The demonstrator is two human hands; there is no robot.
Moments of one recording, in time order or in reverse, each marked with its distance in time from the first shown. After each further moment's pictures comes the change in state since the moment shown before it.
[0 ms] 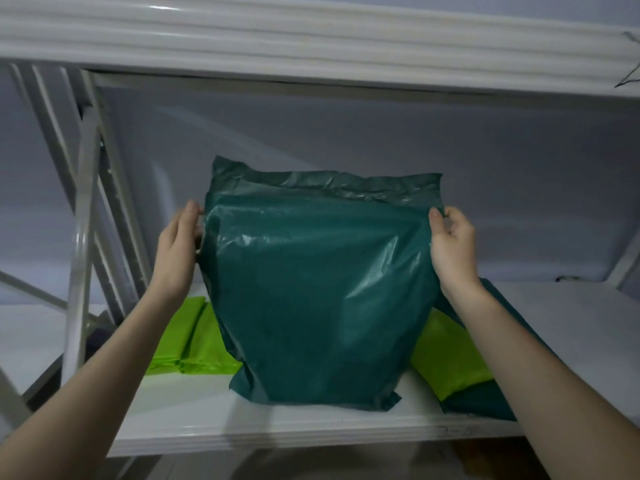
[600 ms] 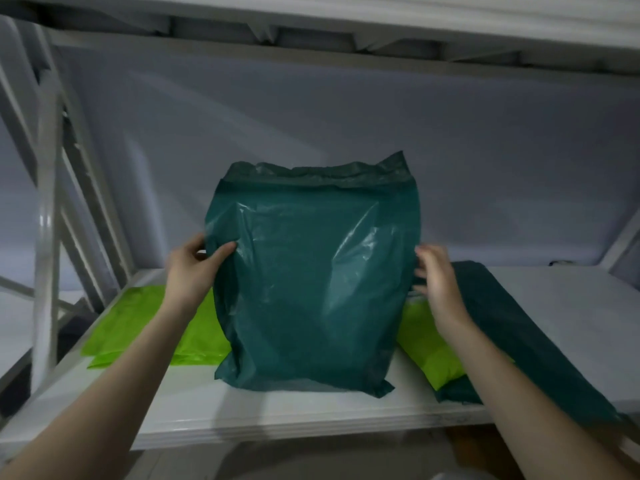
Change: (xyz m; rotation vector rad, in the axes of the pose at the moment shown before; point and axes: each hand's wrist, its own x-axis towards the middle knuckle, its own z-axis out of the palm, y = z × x) left_hand -0.006 -0.064 0.031 0.138 0.074 -0.110; right_hand -0.034 0.057 -0.001 0.076 -0.125 0.349
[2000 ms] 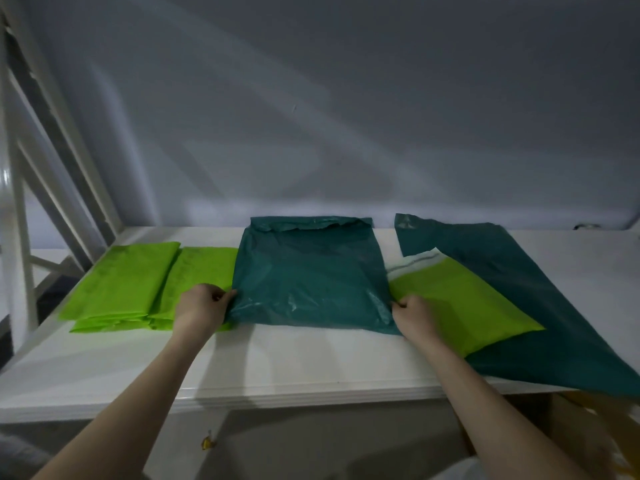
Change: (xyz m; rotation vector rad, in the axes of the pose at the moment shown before) left_hand -0.037 -0.126 0.015 0.858 -0.241 -0.268; right_hand 0.005 0.146 0.017 -0.814 -0.163 0.276
